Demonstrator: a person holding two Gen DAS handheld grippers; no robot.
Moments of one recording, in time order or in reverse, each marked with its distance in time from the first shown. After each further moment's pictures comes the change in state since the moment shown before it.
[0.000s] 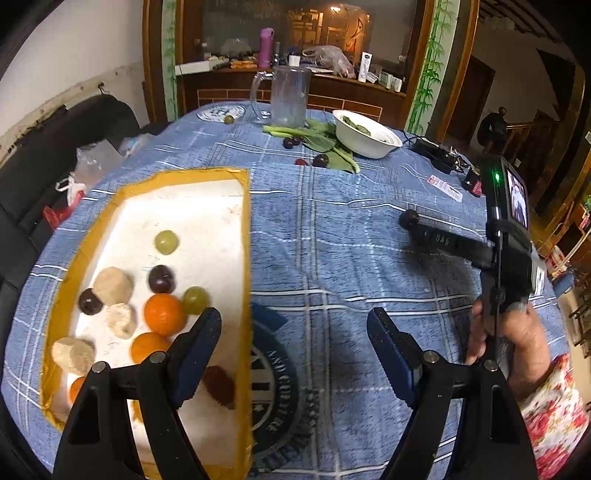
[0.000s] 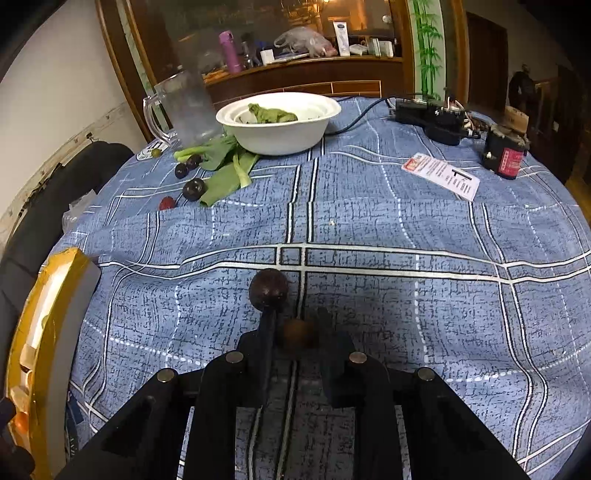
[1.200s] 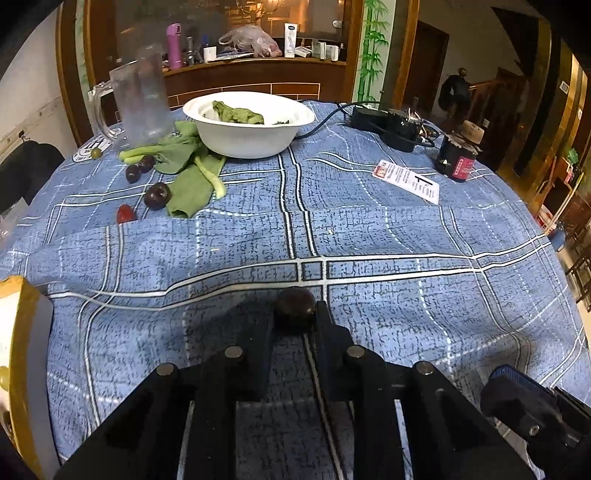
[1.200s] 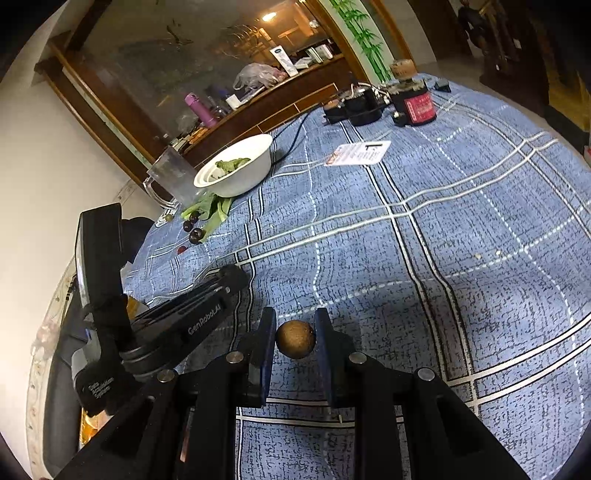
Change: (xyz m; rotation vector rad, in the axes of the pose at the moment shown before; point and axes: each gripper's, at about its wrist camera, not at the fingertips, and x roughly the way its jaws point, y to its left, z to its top) left arm 0.154 -0.144 0.083 0.181 0.022 -0.072; right arm -0.077 -0.090 -0.043 0.317 -0.095 0.196
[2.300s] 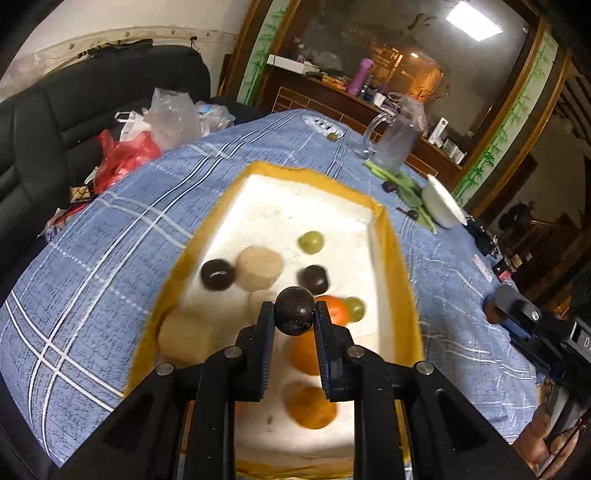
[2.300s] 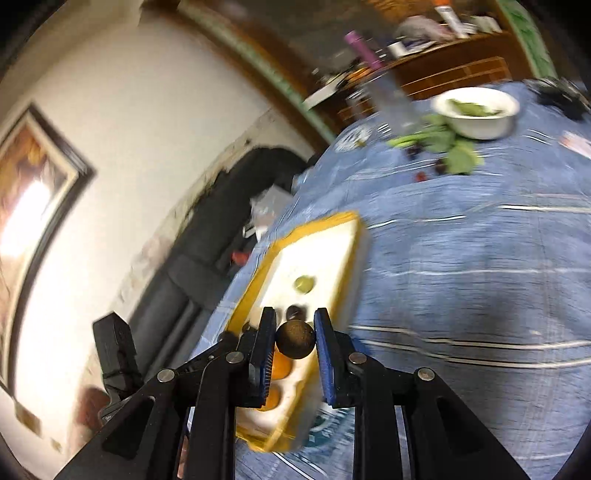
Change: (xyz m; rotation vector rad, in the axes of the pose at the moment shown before) left arm -0.198 0.256 -0.164 -0.527 -0.112 0.070; right arm 0.015 0.220 -0.068 -0.255 0.221 0.464
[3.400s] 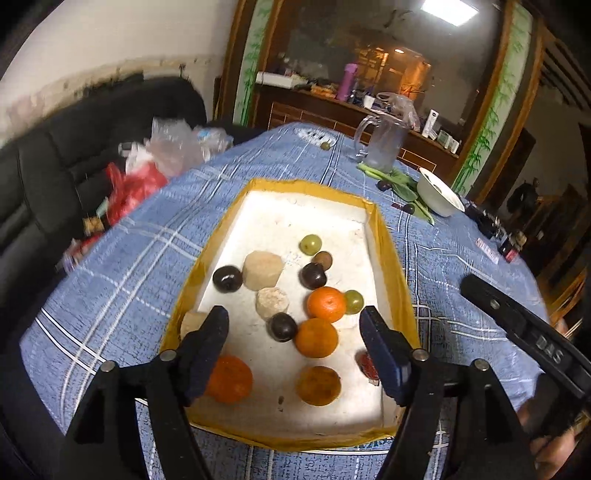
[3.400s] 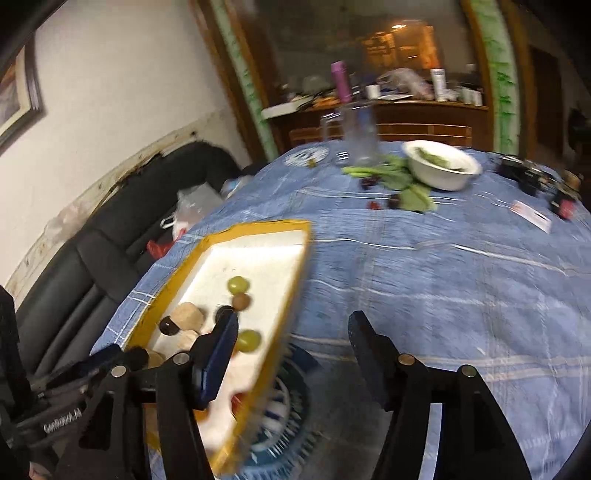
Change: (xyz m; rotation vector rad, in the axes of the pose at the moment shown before) left arm -0.035 -0.023 -0.016 0.141 -0.079 0.080; right arm 0.006 0.024 -0.026 -0.167 -0.104 -0.422
